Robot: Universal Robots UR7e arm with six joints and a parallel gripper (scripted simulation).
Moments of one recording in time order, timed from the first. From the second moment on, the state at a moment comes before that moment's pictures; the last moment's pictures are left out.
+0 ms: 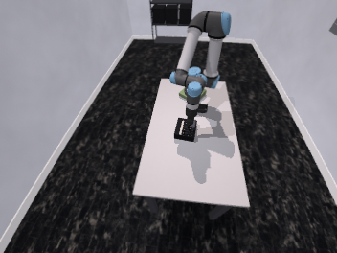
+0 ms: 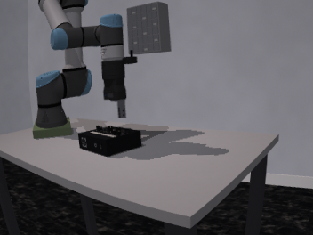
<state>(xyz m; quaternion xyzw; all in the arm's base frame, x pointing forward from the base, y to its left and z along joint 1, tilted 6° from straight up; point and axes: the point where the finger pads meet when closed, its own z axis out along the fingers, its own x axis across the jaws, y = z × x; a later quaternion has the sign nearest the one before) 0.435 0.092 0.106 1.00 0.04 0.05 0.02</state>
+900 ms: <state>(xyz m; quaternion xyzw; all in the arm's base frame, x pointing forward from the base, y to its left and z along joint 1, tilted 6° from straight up) 0.436 0.092 0.093 1.00 0.04 0.05 0.02</state>
